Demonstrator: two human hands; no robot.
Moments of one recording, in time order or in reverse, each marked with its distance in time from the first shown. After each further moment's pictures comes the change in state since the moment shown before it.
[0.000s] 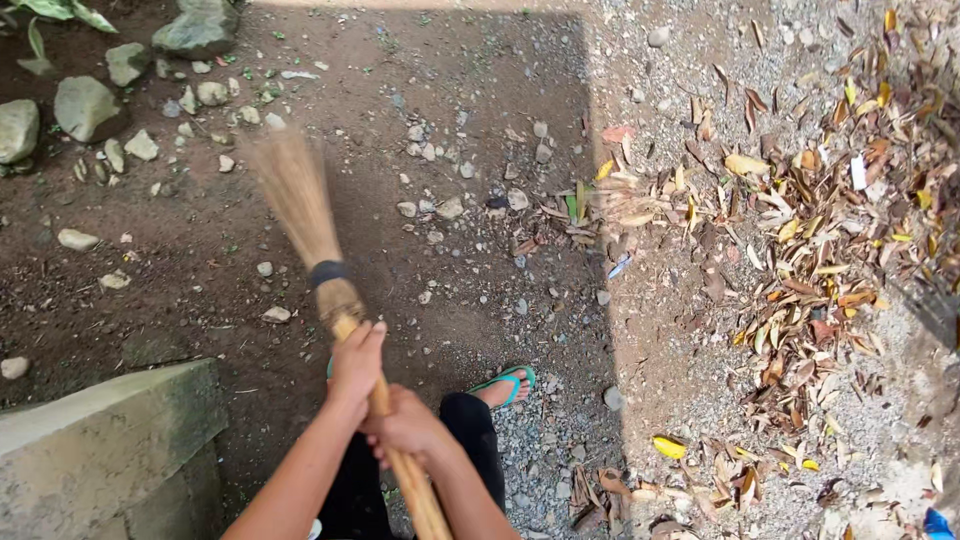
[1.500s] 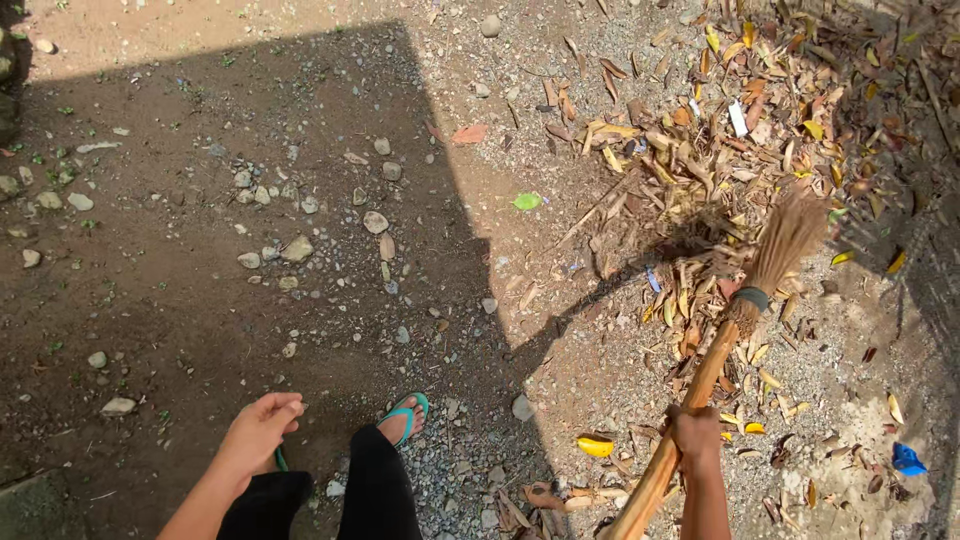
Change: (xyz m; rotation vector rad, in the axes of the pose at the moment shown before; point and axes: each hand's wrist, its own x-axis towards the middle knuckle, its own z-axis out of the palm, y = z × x) left_hand -0.068 0.020 0.198 0.366 -0.350 -0.252; right_hand -0.313 0.184 -0.701 0.109 1.308 0.028
